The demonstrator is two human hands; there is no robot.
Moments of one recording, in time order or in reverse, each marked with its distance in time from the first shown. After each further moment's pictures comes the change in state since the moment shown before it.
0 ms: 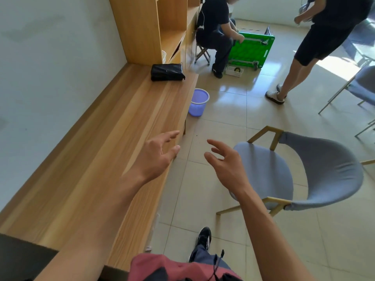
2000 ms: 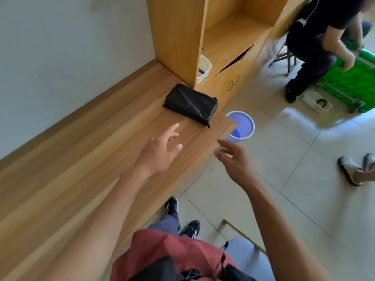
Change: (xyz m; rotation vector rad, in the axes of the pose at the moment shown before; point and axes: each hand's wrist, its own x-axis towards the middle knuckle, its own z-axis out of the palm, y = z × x) left_hand 0.540 -0.108 0.031 0.011 0.185 -0.507; right_hand 0.680 0.012 -0.003 -0.188 -0.537 -0.009
